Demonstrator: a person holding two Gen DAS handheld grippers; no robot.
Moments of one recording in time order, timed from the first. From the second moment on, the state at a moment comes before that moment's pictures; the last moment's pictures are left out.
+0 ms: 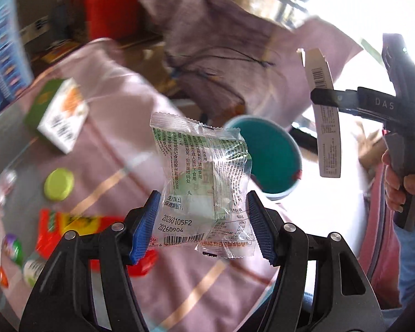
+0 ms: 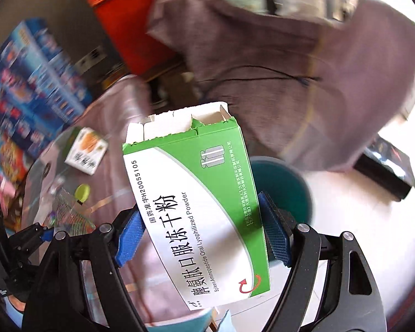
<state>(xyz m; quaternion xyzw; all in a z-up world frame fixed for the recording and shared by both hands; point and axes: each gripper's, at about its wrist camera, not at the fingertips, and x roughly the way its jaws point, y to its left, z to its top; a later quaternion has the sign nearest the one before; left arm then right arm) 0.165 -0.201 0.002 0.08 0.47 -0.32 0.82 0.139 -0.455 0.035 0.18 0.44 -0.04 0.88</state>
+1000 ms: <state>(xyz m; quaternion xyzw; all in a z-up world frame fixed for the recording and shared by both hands) 0.216 -0.344 -0.079 0.16 0.54 -0.35 0.75 0.174 -0.542 -0.094 0.29 0.52 -0.05 0.80</state>
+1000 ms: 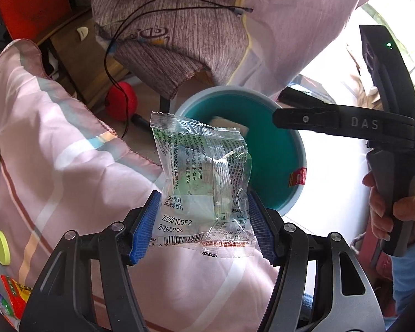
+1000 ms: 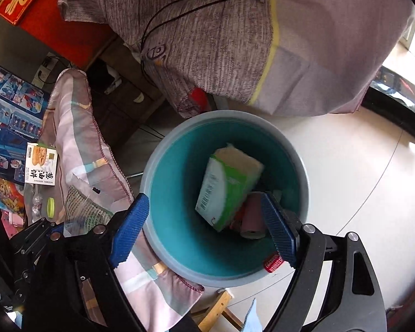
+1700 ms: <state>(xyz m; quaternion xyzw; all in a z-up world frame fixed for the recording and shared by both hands) 0.203 -0.368 -0.078 0.17 0.53 -0.36 0.75 0.145 -0.565 -0.082 0.30 0.53 -0.11 0.79</state>
